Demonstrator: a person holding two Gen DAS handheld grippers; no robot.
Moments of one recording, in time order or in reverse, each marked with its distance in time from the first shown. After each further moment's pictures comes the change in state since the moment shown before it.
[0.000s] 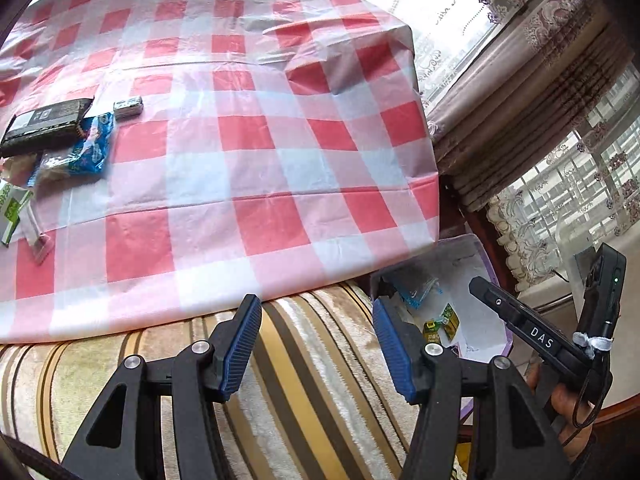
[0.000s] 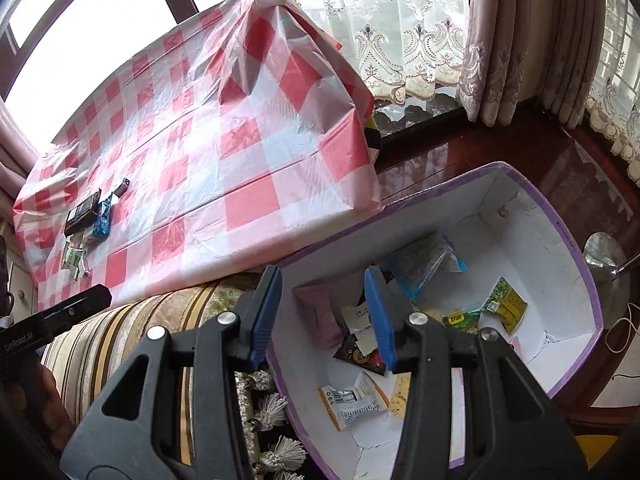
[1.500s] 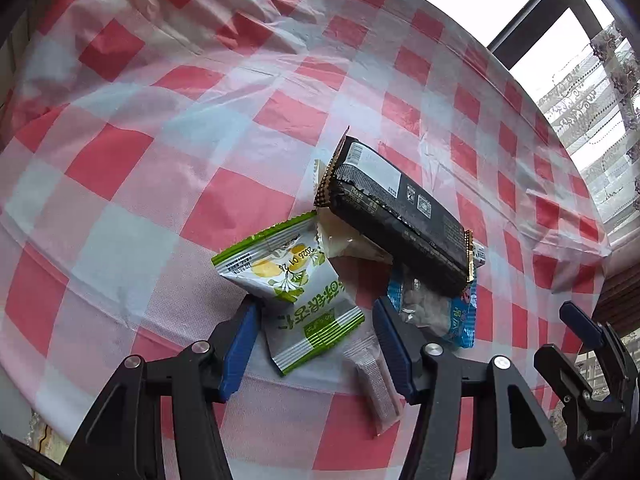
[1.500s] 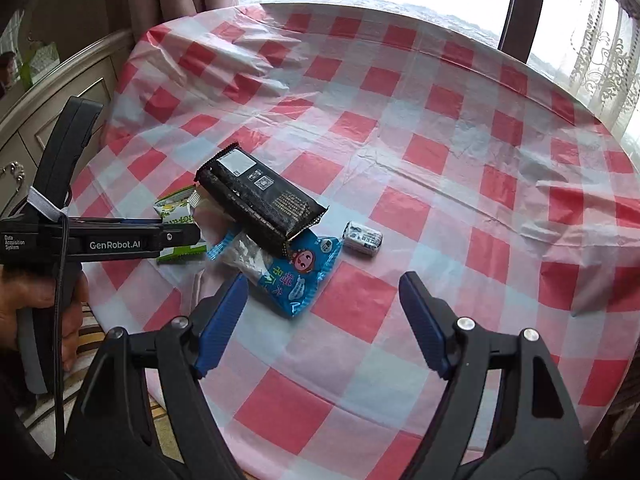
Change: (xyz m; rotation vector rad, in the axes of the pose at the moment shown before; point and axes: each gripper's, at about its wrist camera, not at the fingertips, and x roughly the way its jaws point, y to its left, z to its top) left arm -0.041 0.270 0.063 -0.471 -0.196 0.288; right arm 0.110 0.326 0.058 -0.880 -0.036 0.295
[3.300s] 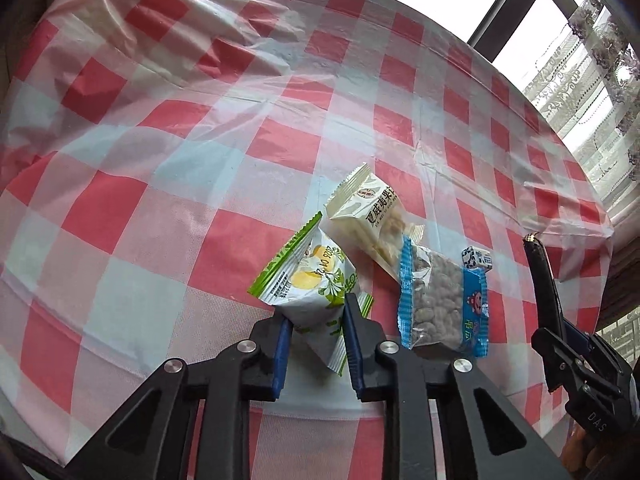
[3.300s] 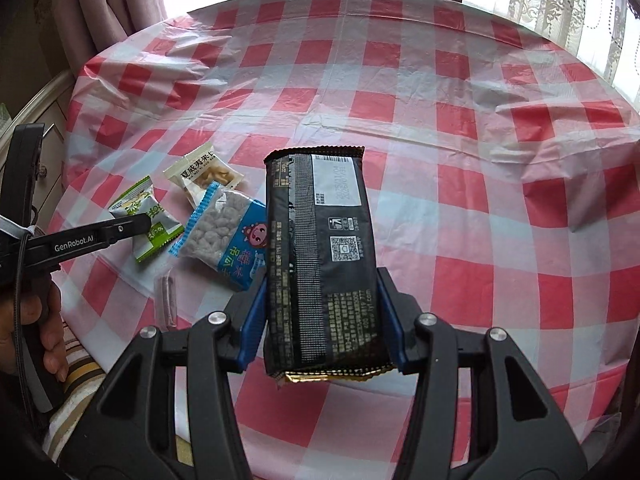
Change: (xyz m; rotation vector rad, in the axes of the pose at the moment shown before) left arm -0.004 0.005 0.005 0.096 -0.050 -0.007; right arm -0.010 -0.026 -0.047 0.319 0.046 -0.085
